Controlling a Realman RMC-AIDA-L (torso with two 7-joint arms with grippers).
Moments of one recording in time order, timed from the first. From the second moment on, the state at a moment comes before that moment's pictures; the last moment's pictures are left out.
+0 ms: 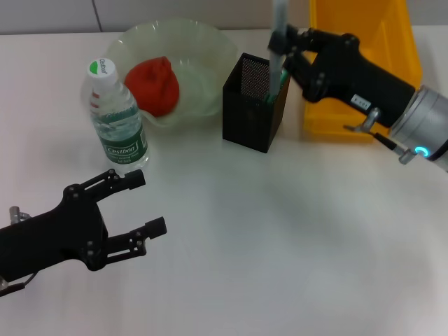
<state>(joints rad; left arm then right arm) -0.30 -2.04 0.68 0.39 1.81 1.79 -0.90 0.55 2.09 -1.31 -0.30 -0.84 -1.38 0.79</state>
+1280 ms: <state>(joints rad) -0.29 -2.04 0.68 0.39 1.81 1.80 -0.87 0.67 2.09 -1.37 -0.24 -0.79 -1.16 0.82</state>
